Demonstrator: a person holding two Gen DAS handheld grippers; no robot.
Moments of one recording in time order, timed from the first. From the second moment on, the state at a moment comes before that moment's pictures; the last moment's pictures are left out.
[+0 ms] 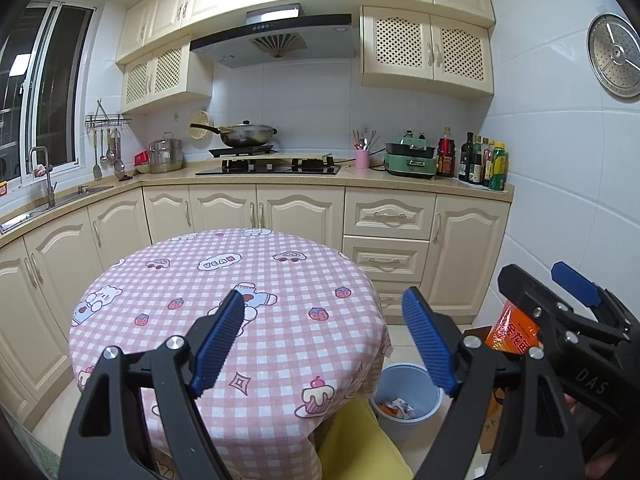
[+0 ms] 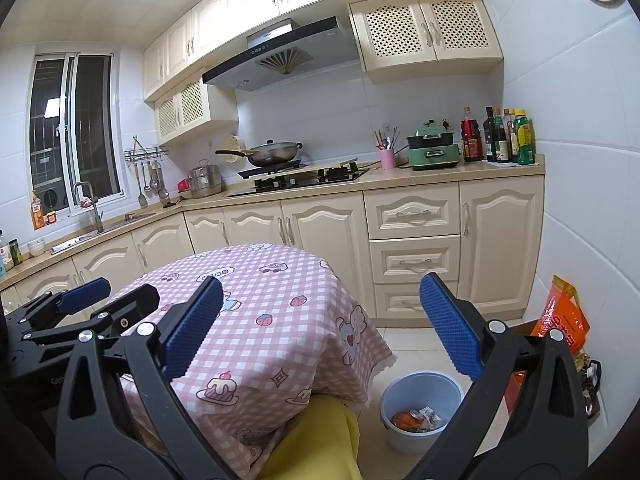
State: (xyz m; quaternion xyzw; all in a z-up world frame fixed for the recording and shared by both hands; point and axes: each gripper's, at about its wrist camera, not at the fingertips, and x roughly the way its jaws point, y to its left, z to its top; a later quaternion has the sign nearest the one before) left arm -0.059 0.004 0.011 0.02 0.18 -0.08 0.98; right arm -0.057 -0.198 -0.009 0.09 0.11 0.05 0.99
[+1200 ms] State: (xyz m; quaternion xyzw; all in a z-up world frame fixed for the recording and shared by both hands) left arm -0.062 -0.002 0.011 0.01 0.18 -0.07 0.98; right arm -0.049 -0.200 -0.009 0.10 0.12 0.06 0.99
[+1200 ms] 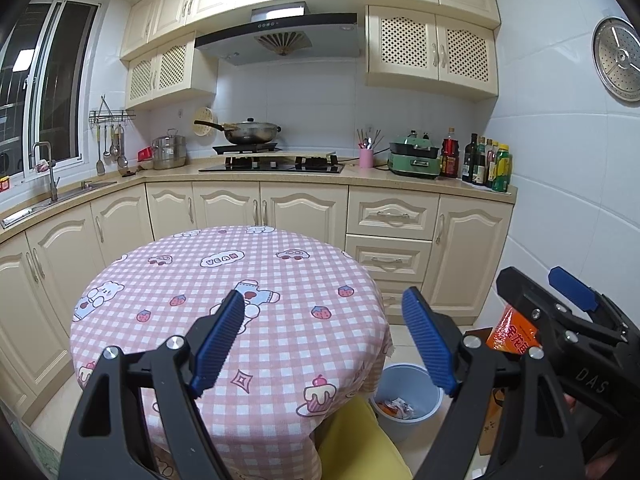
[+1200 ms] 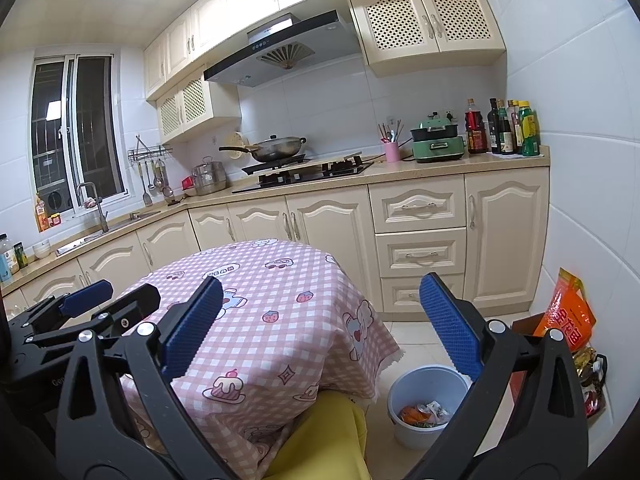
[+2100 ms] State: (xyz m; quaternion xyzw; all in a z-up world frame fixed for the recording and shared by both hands) left arm -0.057 -0.006 0.005 0.01 0.19 -0.07 0.98; right arm -0.046 -0.202 -0.016 0.10 0.13 0.06 0.98
